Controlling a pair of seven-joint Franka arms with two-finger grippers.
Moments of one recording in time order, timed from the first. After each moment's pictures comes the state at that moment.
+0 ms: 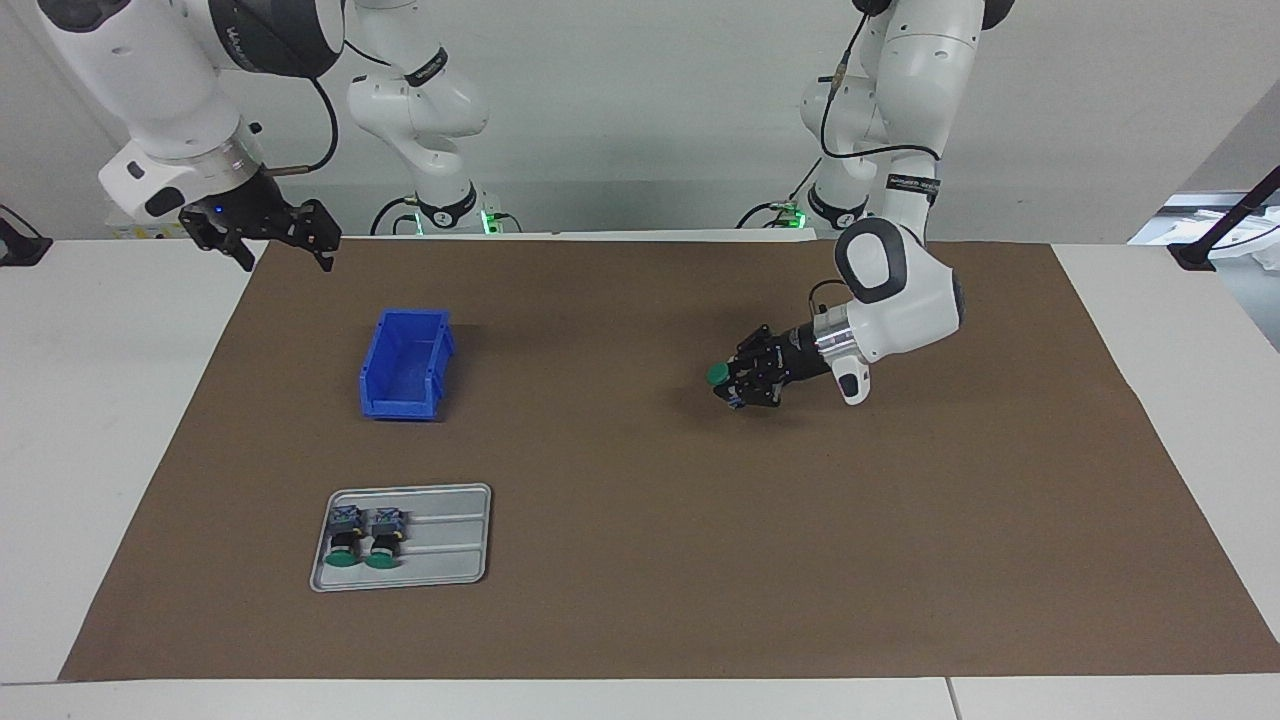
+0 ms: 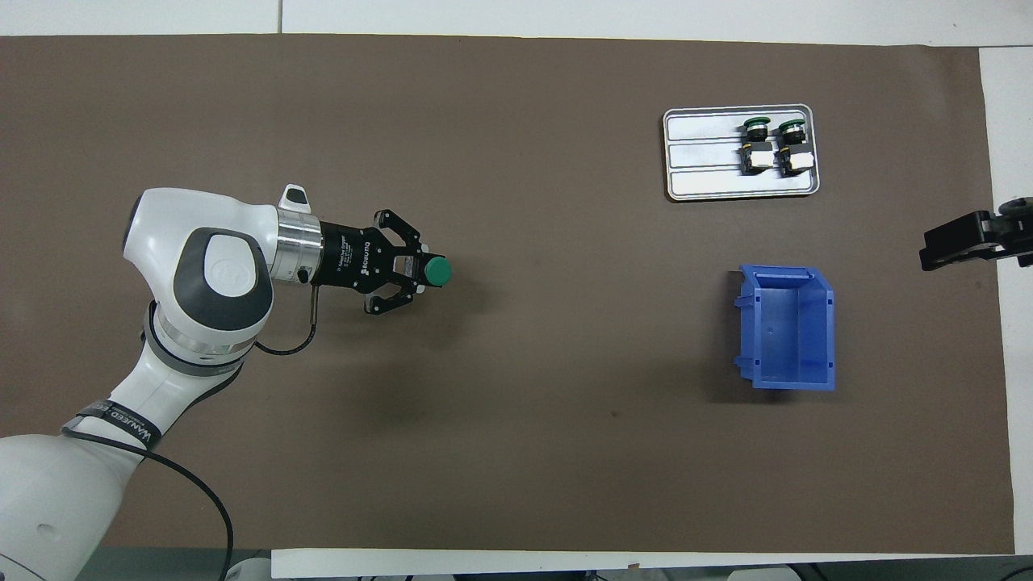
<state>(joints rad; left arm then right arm) -0.35 0.21 -0.05 -2.11 -1.16 2.16 -0.98 -0.07 -0.05 0.02 -1.65 -0.05 1.47 -0.06</state>
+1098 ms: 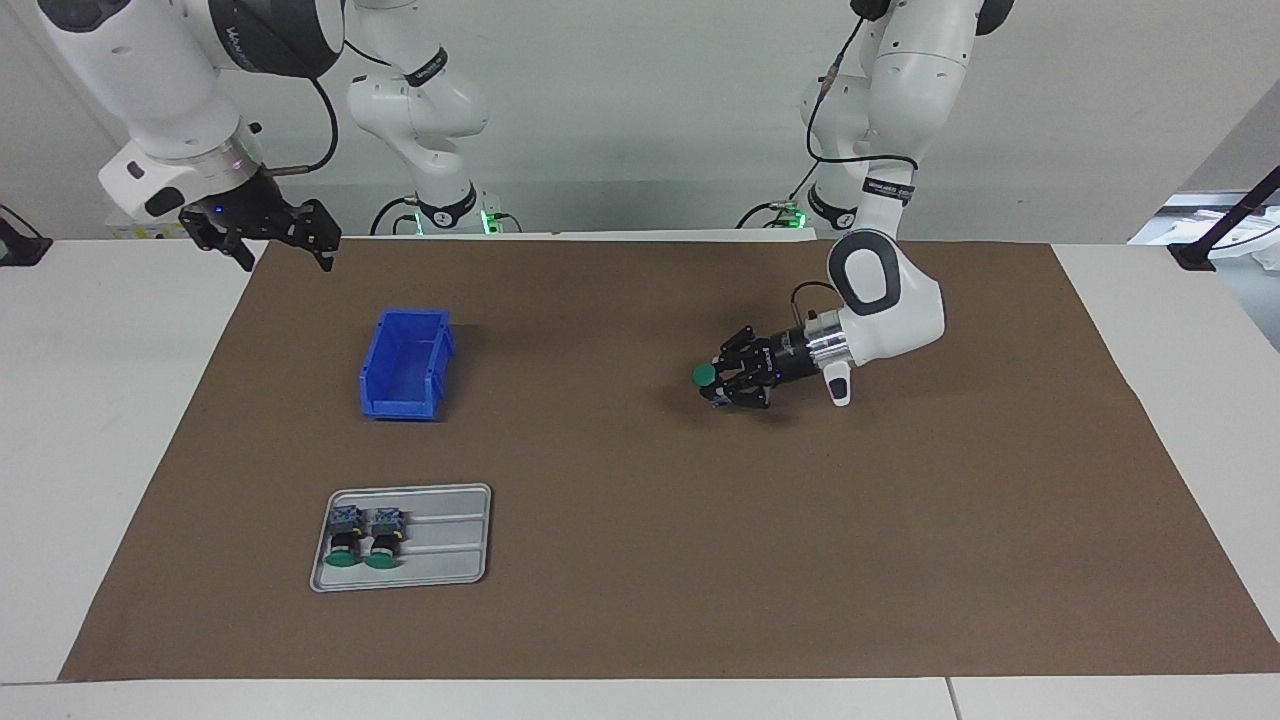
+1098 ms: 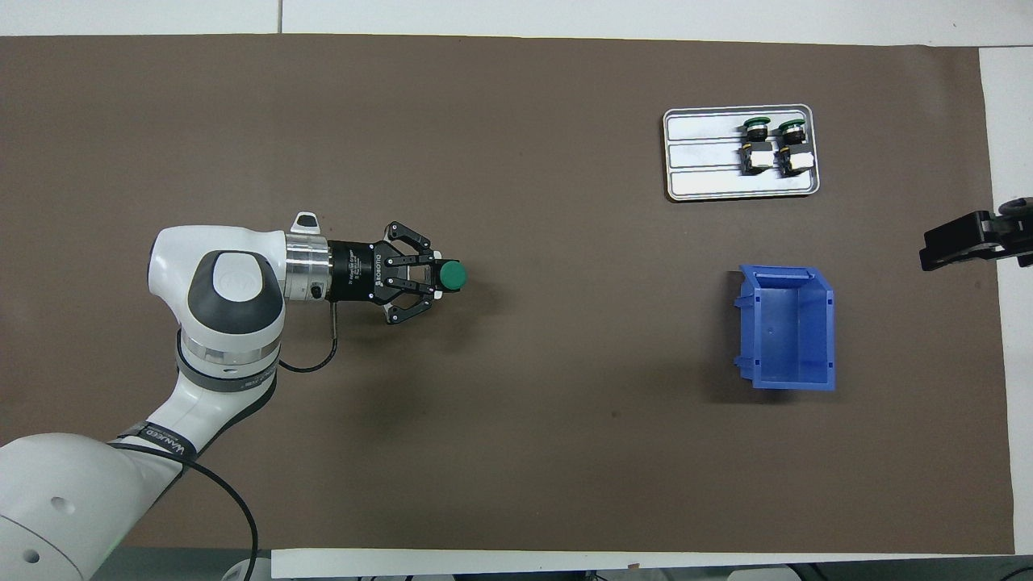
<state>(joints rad) -0.36 0.23 -0.05 -2.19 -1.45 2.16 -0.85 -0.07 -0.05 0.02 -1.65 -0.05 1.47 -0.06</state>
